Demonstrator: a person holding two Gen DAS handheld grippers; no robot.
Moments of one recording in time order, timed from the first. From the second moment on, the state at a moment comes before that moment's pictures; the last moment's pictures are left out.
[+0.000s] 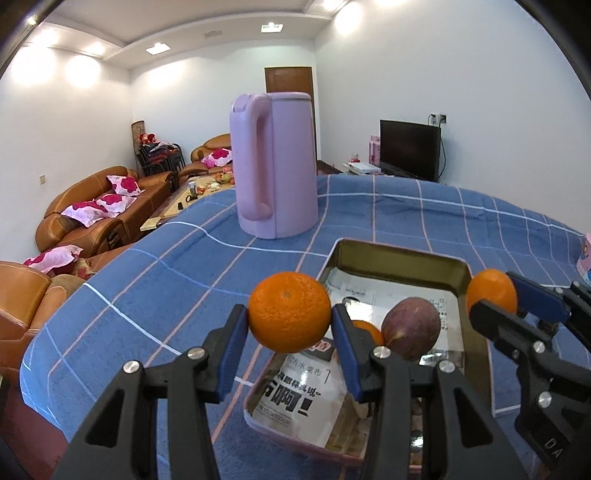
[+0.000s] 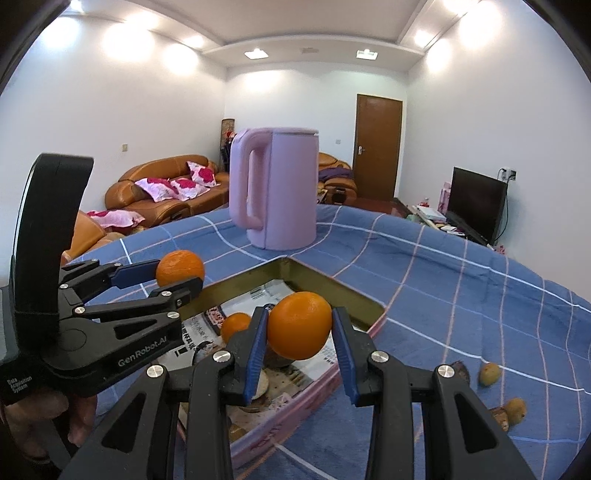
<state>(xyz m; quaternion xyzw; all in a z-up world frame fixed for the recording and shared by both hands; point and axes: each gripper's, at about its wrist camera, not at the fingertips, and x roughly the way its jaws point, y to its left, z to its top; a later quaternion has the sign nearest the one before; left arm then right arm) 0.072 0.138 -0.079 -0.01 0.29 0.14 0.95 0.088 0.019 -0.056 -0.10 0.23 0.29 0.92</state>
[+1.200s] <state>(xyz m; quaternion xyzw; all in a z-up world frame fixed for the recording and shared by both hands) 0.066 0.131 -0.080 0.00 0.29 0.12 0.95 0.101 0.019 -0.073 -0.08 0.29 0.30 0.91</state>
